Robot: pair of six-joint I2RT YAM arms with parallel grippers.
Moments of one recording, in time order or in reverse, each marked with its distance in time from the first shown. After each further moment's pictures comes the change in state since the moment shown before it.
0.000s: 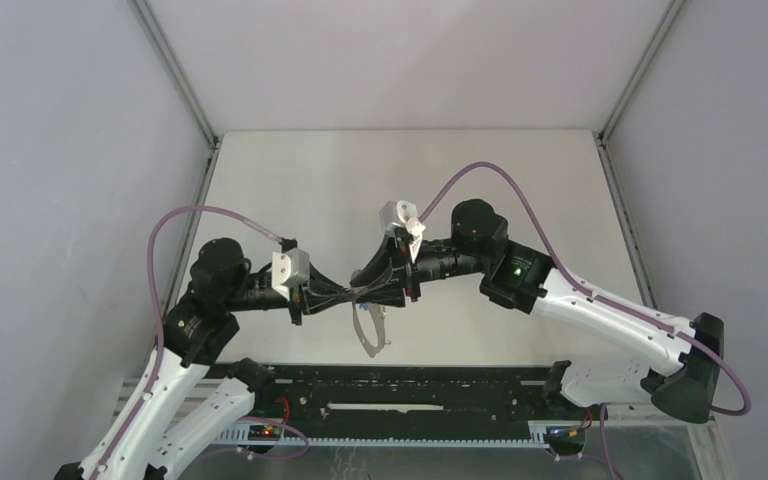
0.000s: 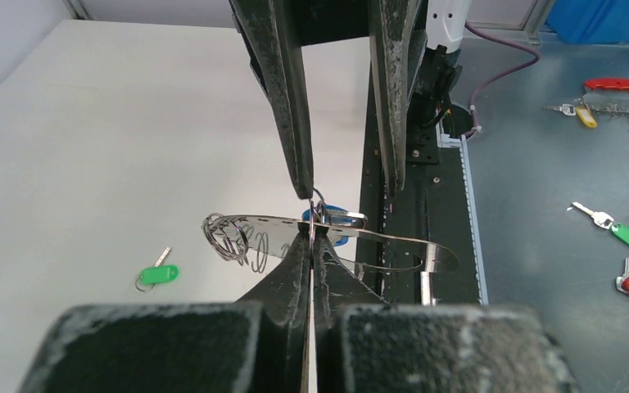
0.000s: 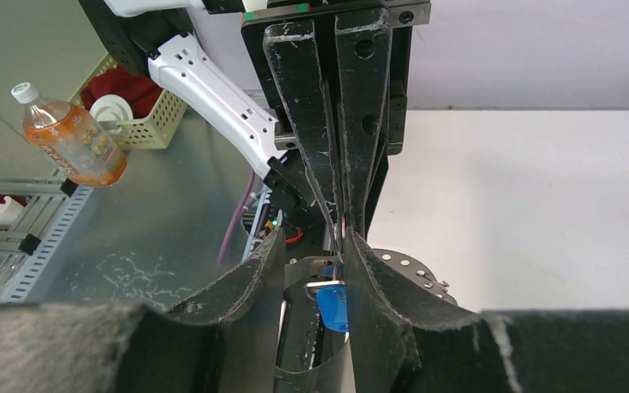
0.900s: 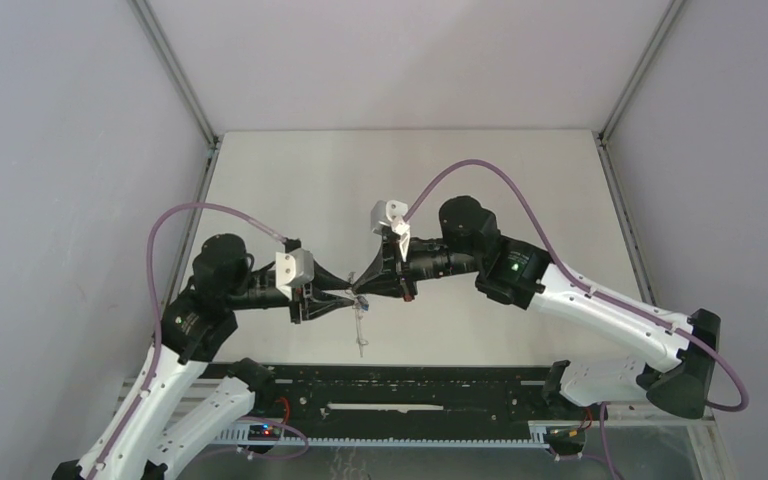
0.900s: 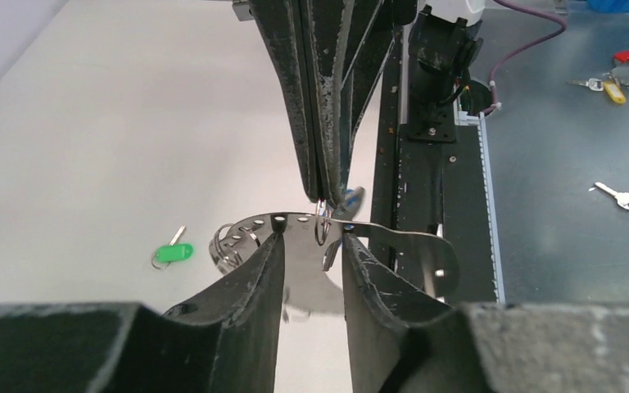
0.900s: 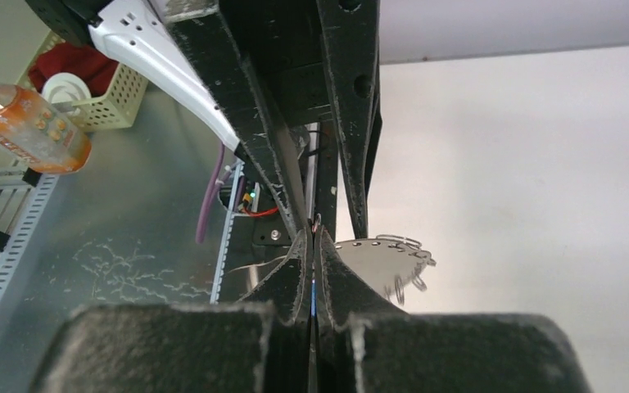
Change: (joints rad) left arm 0.000 0.020 0.030 -0.081 -0.029 0.069; right arm 0.014 0.029 0.045 -0.131 0.090 -0.048
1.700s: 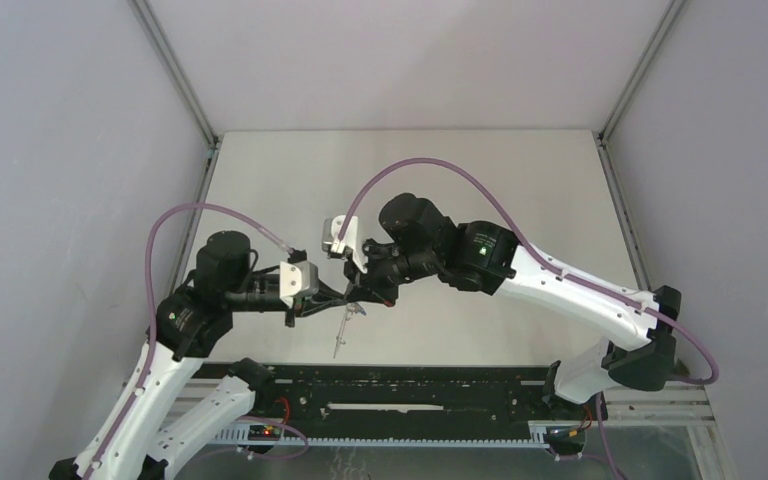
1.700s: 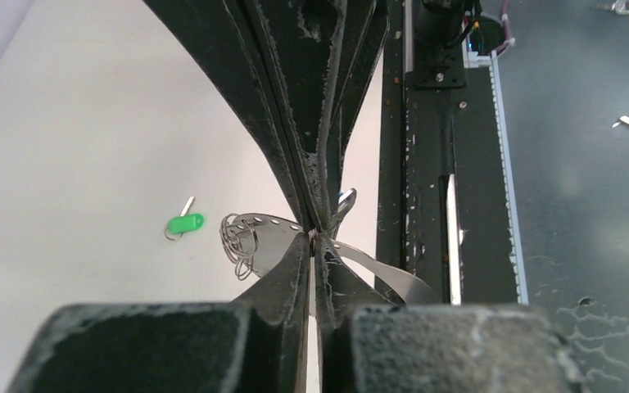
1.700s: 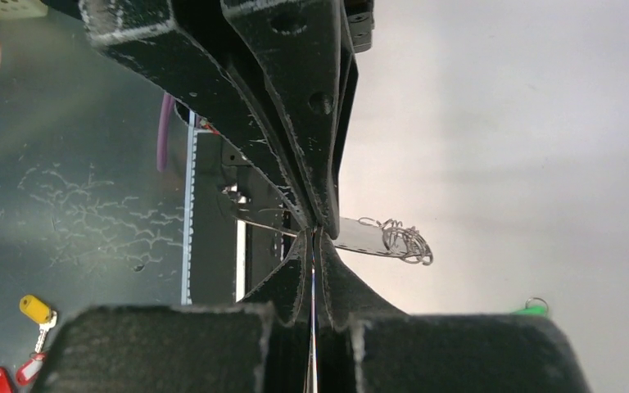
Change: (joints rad) left arm -0.001 0.043 0.095 -0.250 -0.026 0.249; right arm 0.130 0.231 0.418 -0.566 0.251 -0.183
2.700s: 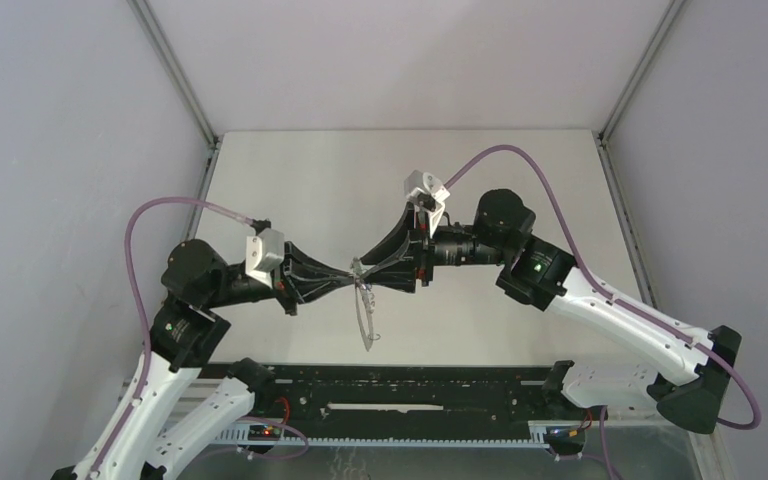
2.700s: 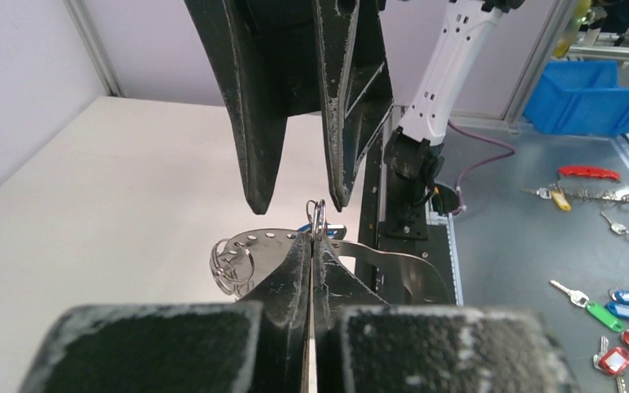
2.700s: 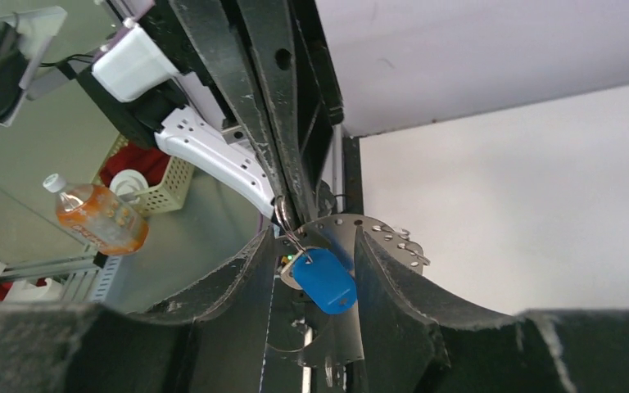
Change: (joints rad) left arm -0.009 -0.061 -0.037 0.512 0.021 -0.551; right arm -0.208 -0.312 -0.431 0.681 -0.260 0.434
